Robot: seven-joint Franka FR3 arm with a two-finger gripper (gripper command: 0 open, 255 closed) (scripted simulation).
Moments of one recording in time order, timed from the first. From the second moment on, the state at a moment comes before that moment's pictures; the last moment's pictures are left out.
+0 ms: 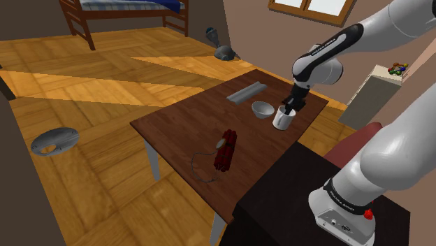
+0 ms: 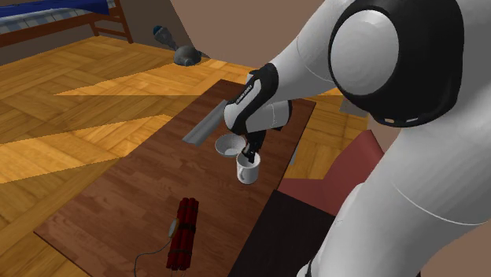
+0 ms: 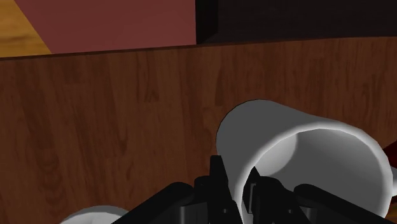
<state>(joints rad) -0.11 -0.04 -0.54 -2.56 0.07 2.50 -0.66</state>
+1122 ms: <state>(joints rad) -0.15 -0.25 -0.51 -2.49 -0.07 2.24 -0.54</state>
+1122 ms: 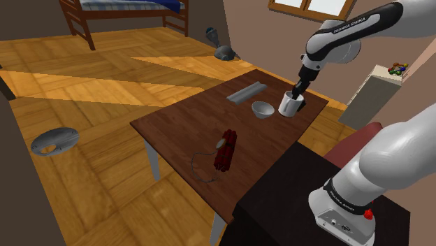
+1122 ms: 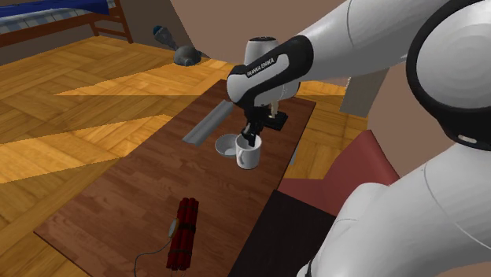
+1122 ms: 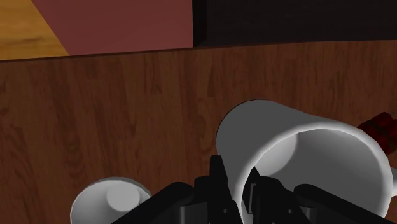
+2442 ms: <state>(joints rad) -0.16 -0.38 -0.46 -2.32 -0.11 1.95 -0.50</state>
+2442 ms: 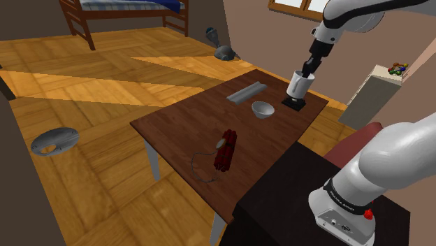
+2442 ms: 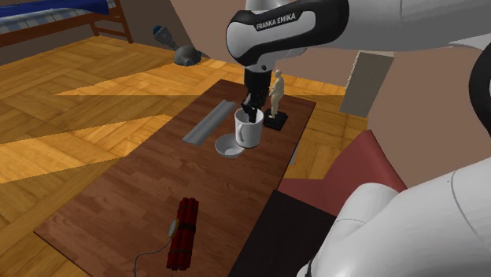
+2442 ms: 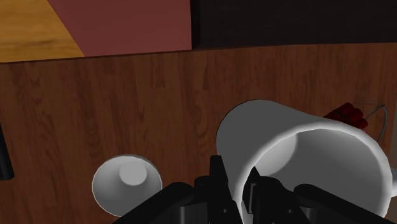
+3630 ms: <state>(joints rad) -0.16 -0.18 -0.56 -1.98 -0.03 1.79 -0.64</state>
